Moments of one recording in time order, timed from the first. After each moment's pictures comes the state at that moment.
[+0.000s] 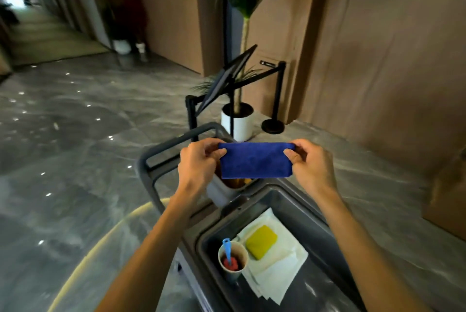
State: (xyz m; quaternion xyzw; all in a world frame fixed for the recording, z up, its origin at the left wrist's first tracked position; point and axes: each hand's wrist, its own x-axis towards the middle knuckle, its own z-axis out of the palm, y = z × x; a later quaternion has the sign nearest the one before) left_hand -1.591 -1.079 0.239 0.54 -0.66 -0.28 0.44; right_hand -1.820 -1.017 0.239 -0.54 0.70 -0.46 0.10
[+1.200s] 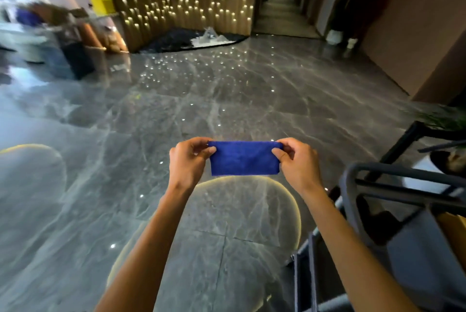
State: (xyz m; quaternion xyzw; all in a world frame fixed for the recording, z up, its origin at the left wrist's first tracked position) left_hand -1.093 -0.915 0.205 0.77 -0.32 -0.08 0.54; right_hand -1.277 -1.067 0.203 -0.80 0.38 -0.35 0.31
